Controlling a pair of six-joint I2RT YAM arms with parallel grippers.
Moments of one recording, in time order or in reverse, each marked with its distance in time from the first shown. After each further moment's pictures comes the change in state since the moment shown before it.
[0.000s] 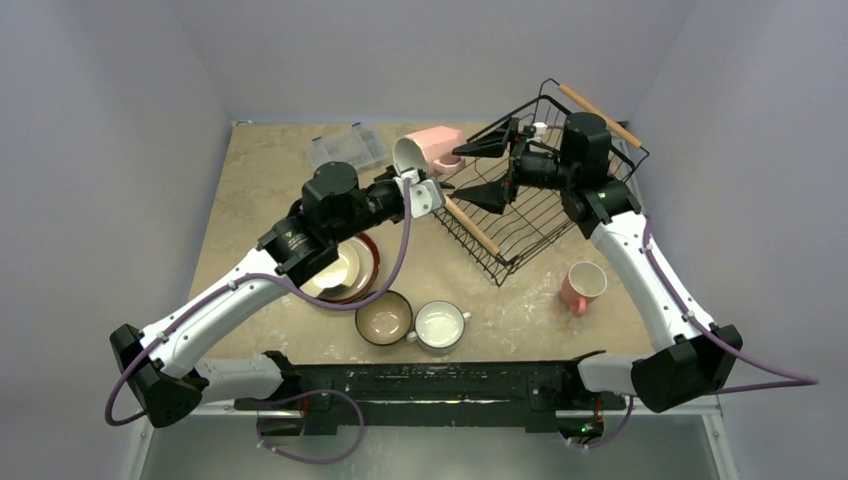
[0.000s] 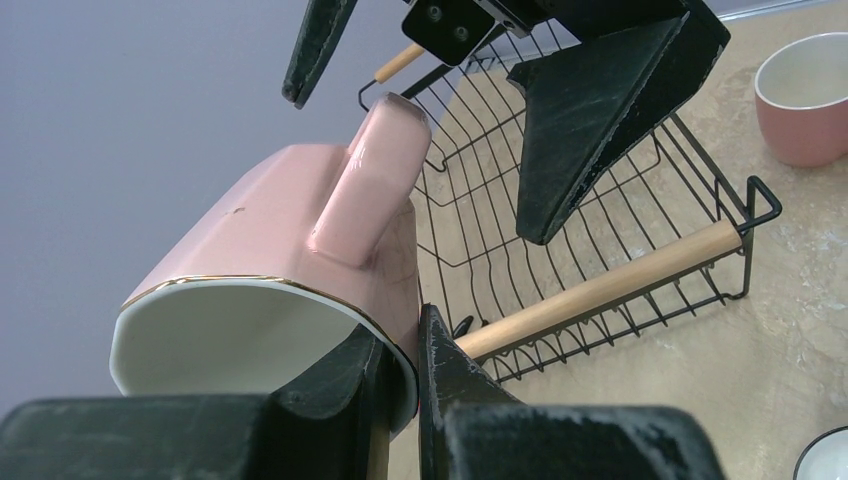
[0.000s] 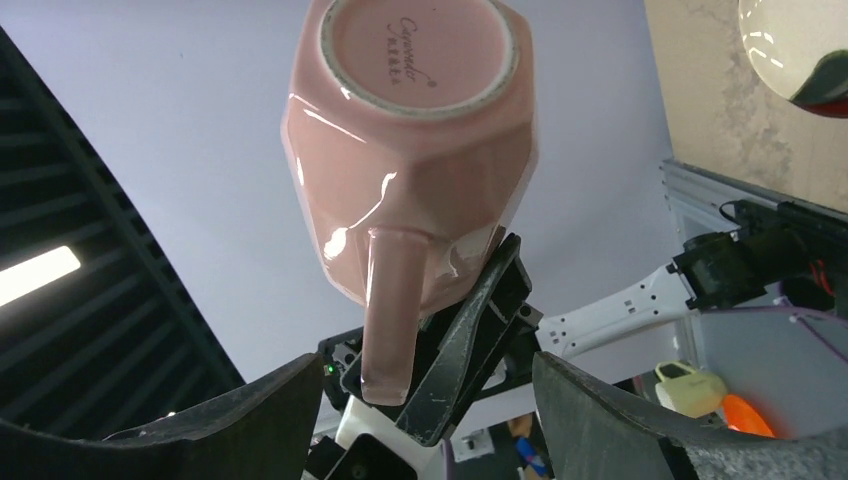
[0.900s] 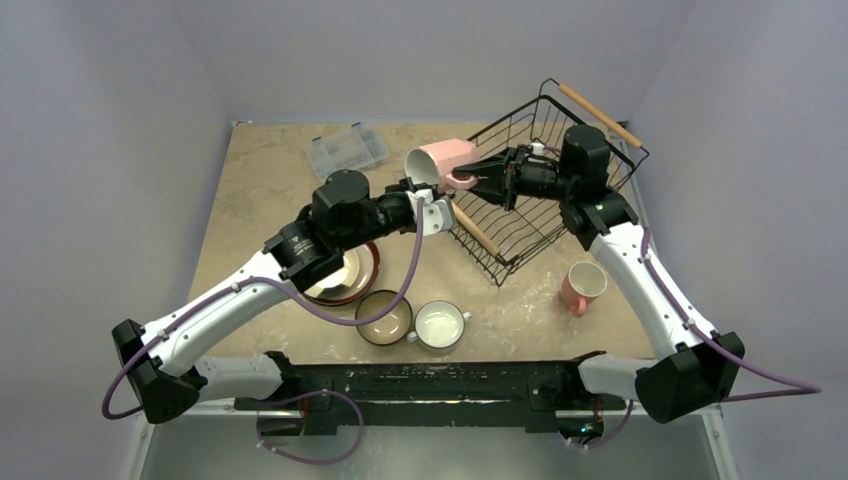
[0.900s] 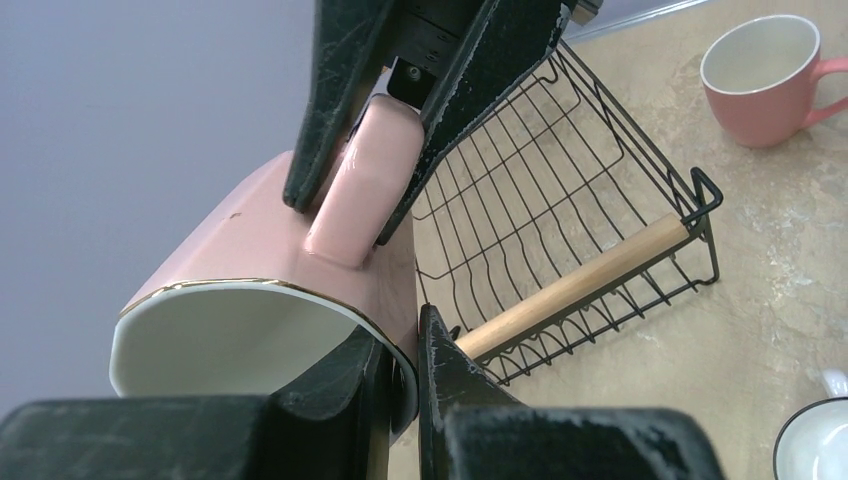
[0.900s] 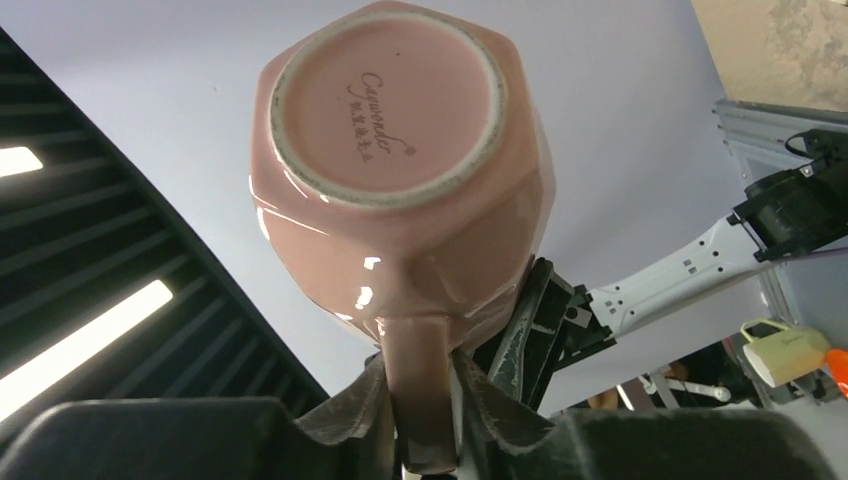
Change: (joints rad) left arm -0.074 0.004 0.000 -0.034 0.005 0.077; right arm 0.013 -0.055 -0.113 0.101 -0.001 0.265
